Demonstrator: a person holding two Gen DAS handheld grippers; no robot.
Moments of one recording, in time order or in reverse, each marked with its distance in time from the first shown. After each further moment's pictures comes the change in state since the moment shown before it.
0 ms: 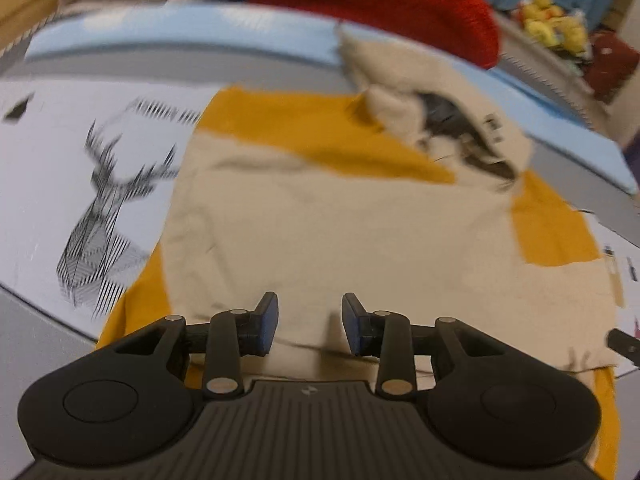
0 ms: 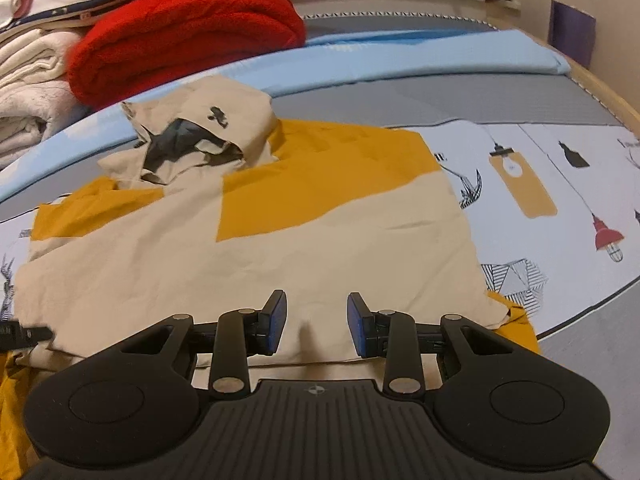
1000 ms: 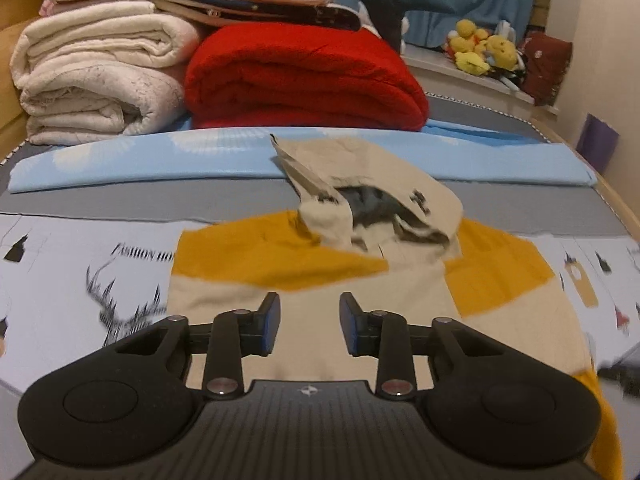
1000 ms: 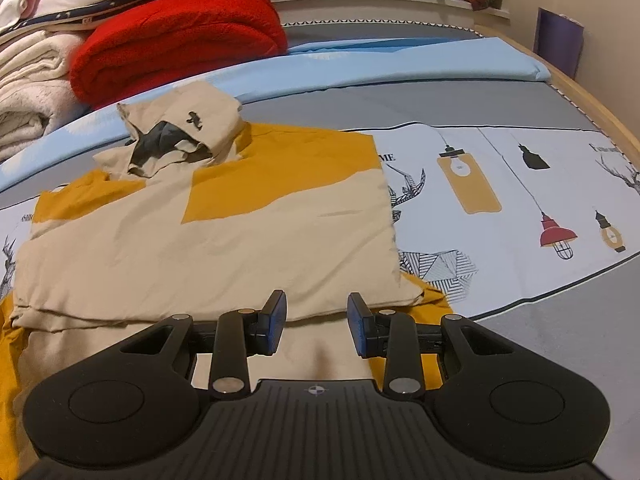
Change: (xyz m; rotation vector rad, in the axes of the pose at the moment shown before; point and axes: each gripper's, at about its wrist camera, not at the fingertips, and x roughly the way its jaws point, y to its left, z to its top) left arm -0.067 -0.043 0.051 0.189 -0.208 -0.031; right arm -0.039 -0.056 -0.014 -0.012 0.003 -0.025
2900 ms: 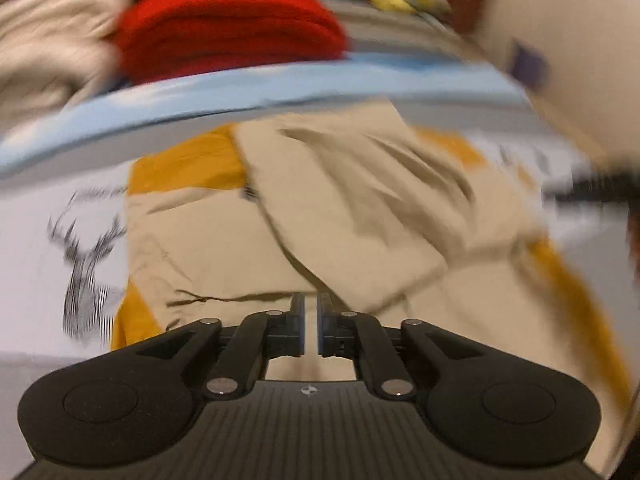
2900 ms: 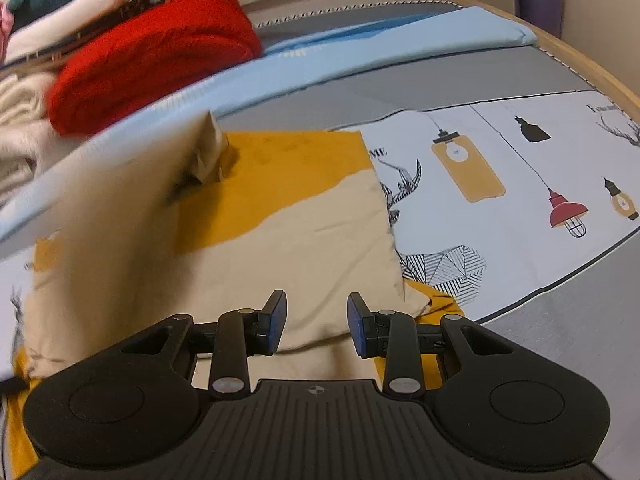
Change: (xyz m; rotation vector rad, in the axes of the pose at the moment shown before) left arm -0.024 0.018 -0.090 0.094 0.089 -0.160; right arm 0.008 -0.018 0.020 0.159 -0.005 0.055
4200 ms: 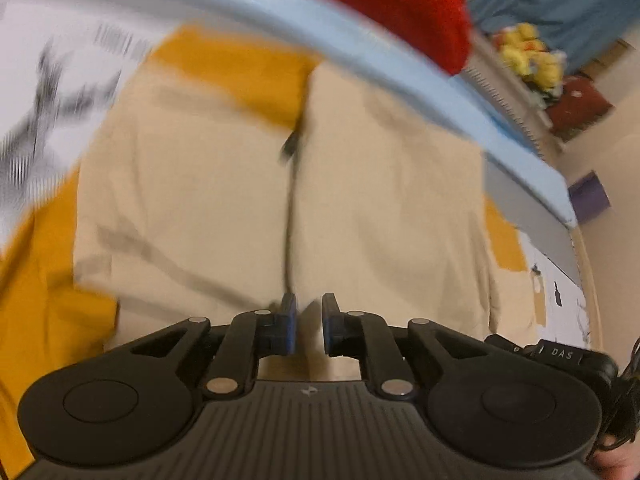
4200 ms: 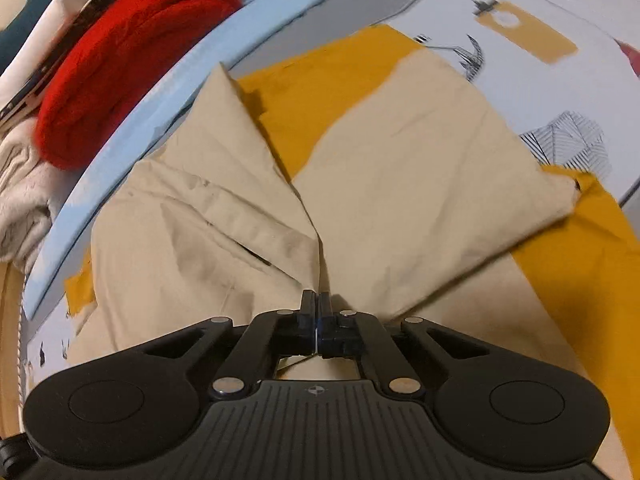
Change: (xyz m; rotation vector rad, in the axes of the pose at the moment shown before) left arm 0.108 0.030 0.022 -0.451 0.079 -0.055; right arm 0.081 0.031 -0.025 0.280 0.139 0.129
